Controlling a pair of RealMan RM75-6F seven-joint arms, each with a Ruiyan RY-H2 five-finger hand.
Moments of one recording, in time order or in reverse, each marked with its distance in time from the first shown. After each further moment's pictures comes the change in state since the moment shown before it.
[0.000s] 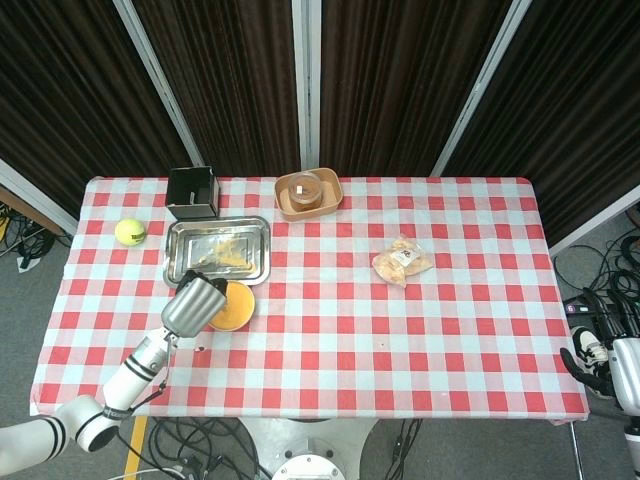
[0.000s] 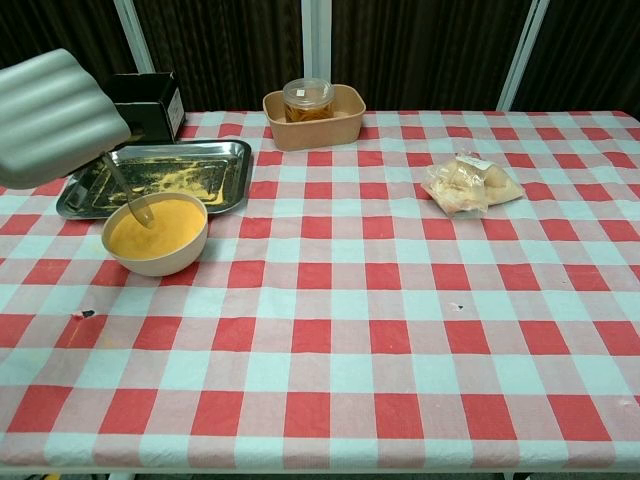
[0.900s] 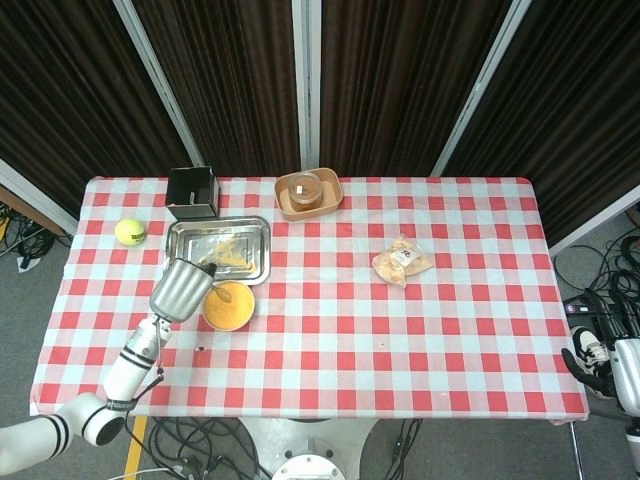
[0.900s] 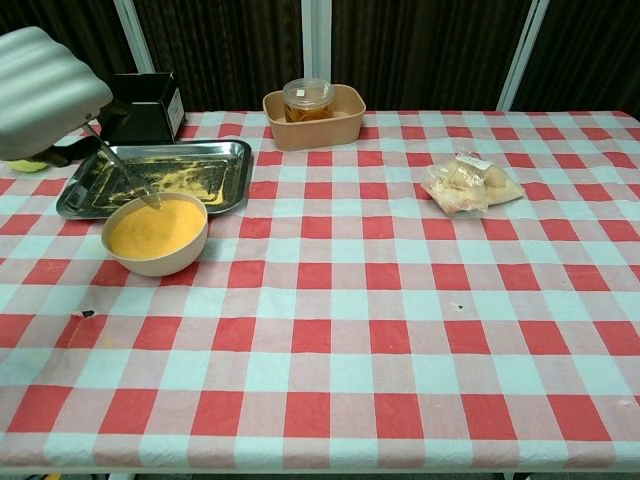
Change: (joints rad) left arm 0.014 -0.004 -0.083 -0.010 -0.142 -0.011 -0.276; right arm -0.005 0.001 0.000 0.005 -0.002 0.008 0.007
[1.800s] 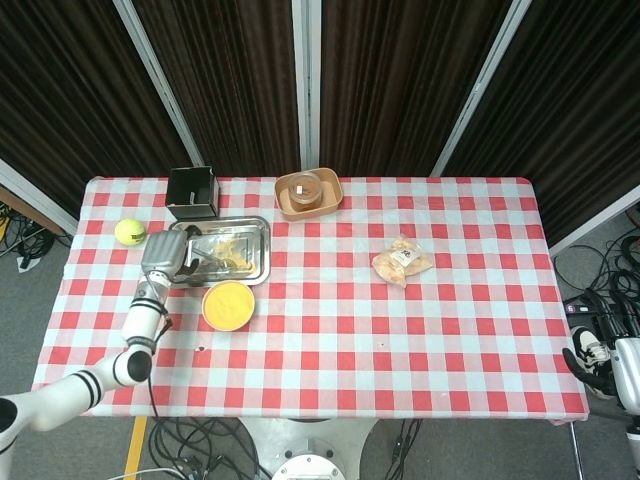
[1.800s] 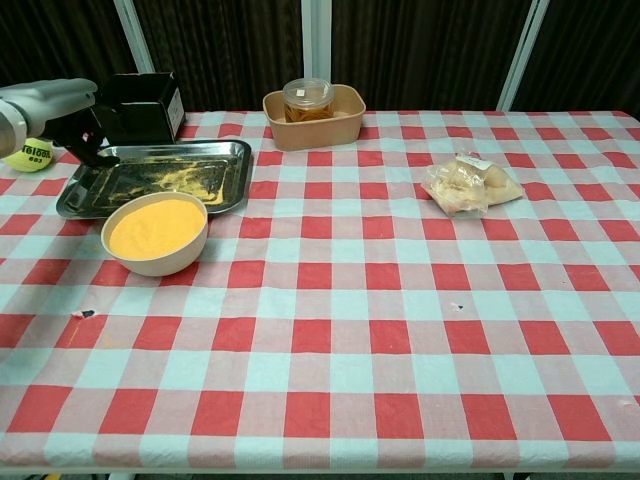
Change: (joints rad) left arm -0.163 -0.082 -0.208 0.189 -0.675 -0.427 -0.371; right arm 0.004 -0.006 0.002 0.015 0.016 -0.019 0.014
